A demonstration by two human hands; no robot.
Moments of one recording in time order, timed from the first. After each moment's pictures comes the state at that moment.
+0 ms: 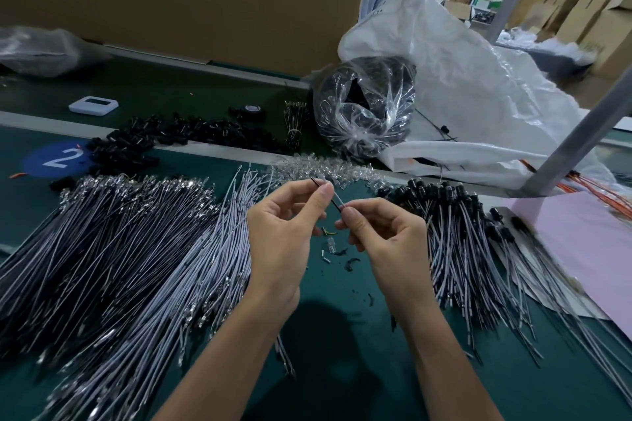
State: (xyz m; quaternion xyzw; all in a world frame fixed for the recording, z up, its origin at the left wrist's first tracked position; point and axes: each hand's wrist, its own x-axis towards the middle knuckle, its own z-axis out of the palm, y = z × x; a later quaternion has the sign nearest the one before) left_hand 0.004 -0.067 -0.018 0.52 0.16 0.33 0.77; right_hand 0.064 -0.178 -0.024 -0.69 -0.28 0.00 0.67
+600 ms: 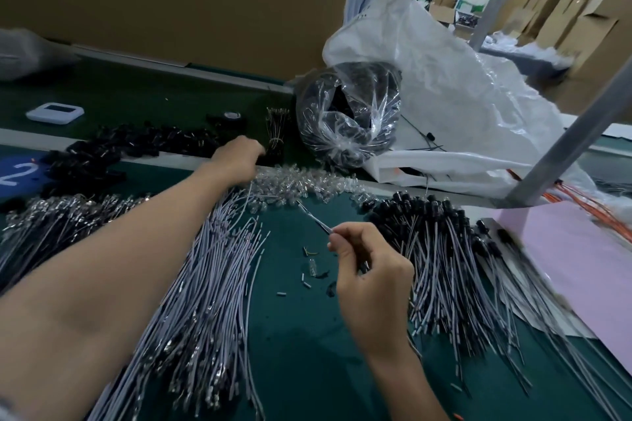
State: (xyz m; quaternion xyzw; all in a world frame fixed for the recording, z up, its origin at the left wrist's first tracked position) left_hand 0.167 0.097 -0.033 0.98 0.15 0.06 0.12; right_hand 0.064 -0.170 -0.040 -0.78 -0.29 -0.24 0.51
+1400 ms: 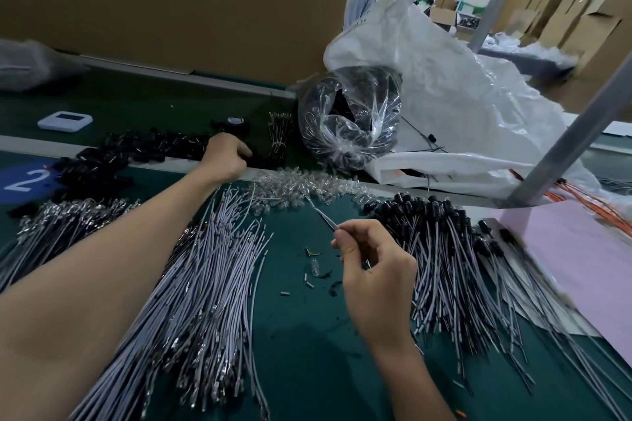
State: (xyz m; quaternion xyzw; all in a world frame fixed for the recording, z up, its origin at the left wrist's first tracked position) left_hand 0.154 0.115 -0.035 0.91 0.23 0.16 0.29; right_hand 0.067 -0.172 -0.036 -0.77 -0.26 -0.19 0.56
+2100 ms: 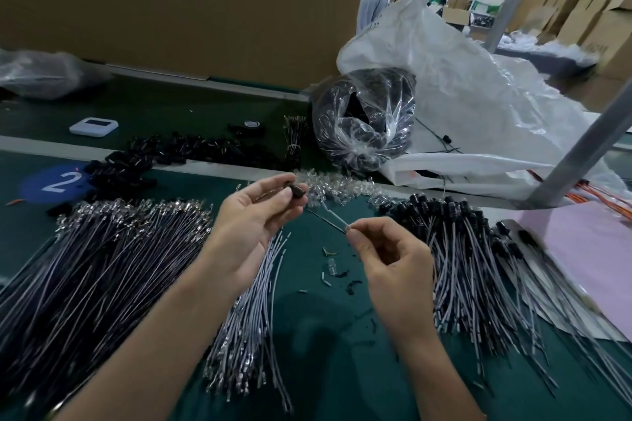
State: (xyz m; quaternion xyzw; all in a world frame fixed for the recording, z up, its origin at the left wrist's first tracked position) left_hand 0.023 -0.003 -0.007 0.42 0.14 0.20 0.88; right_hand 0.066 -0.174 -0.028 -0.74 -0.25 -0.10 0.62
